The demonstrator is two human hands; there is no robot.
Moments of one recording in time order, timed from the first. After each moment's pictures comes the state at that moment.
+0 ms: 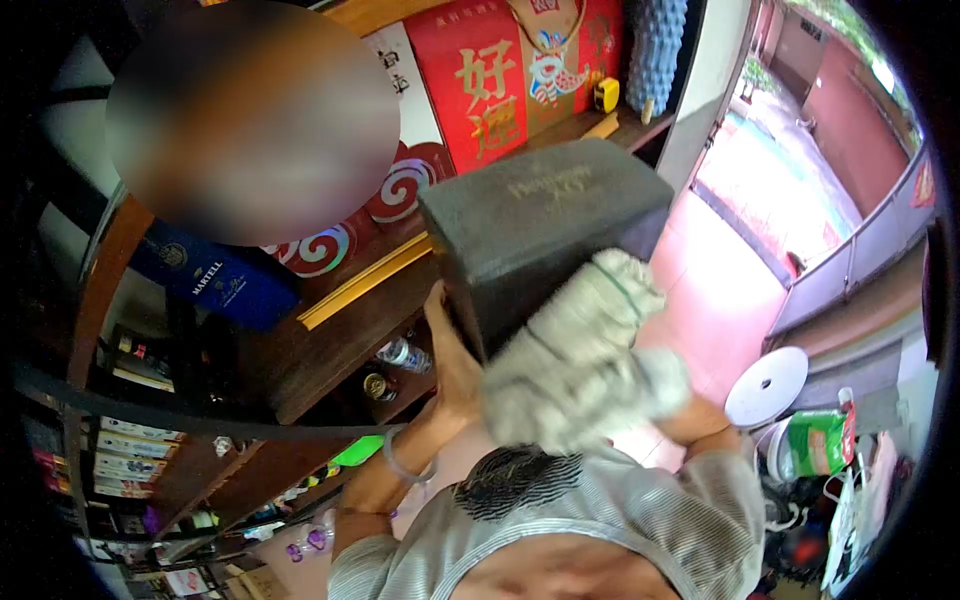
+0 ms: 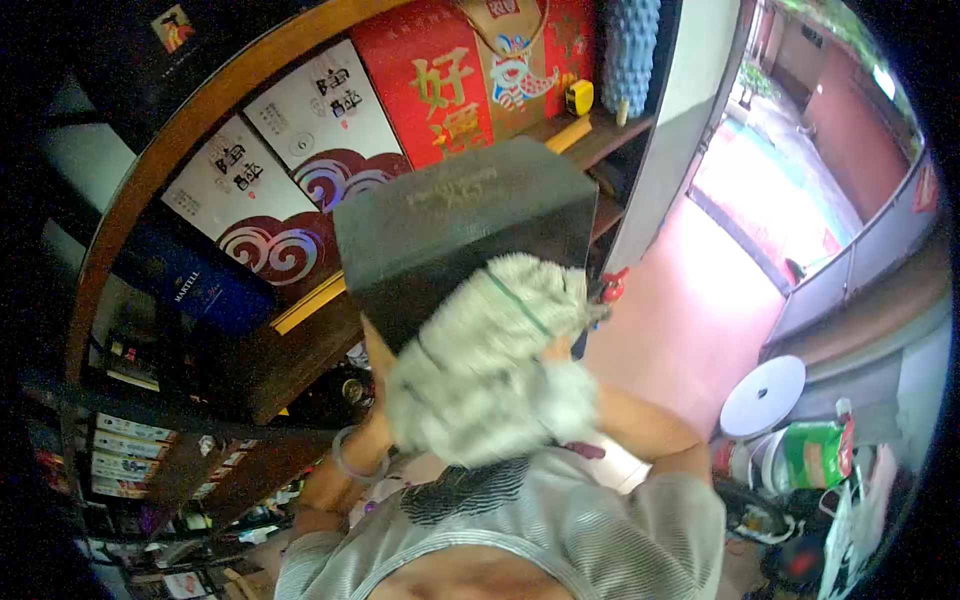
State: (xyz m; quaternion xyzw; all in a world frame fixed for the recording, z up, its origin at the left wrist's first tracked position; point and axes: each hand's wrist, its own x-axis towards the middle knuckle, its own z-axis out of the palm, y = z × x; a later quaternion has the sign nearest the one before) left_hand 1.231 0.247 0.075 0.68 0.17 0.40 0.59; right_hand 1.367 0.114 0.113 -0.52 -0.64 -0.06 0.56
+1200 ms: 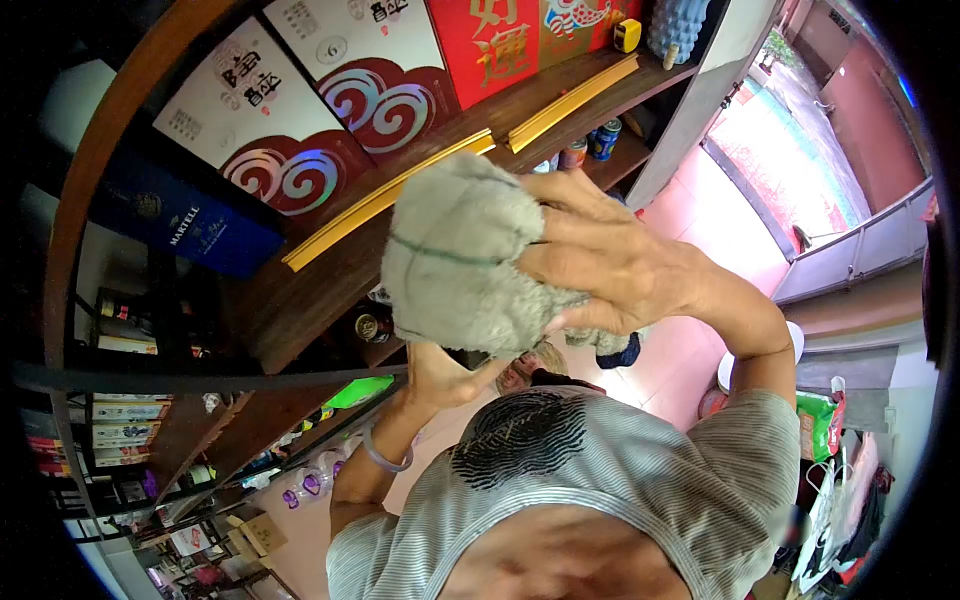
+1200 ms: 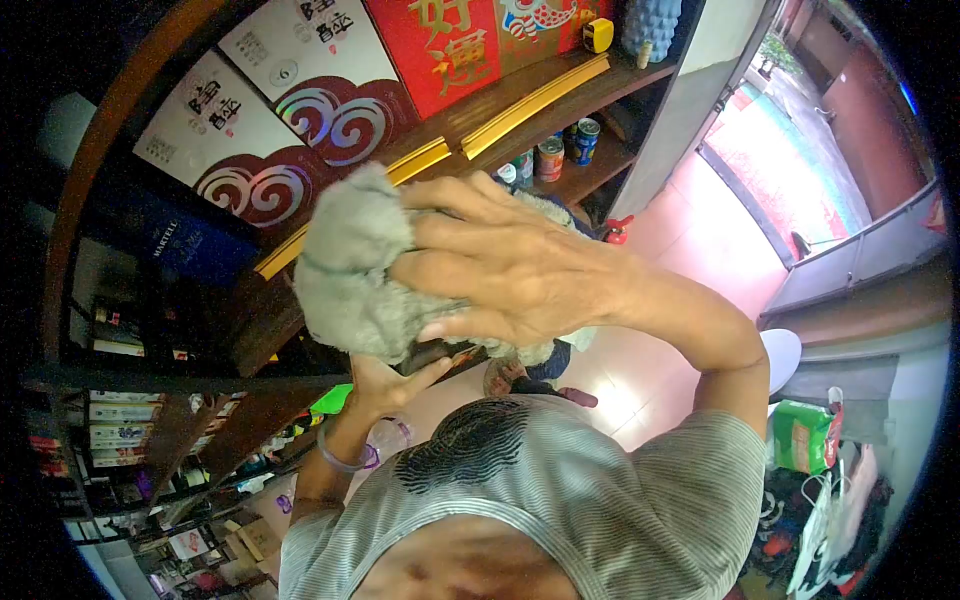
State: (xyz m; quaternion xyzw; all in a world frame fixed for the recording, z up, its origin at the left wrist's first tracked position) left_hand 1.174 0.235 0.063 0.82 0.15 0.26 0.49; right_hand 1.395 0.154 0.171 -0.37 -0.85 -0.06 0.38
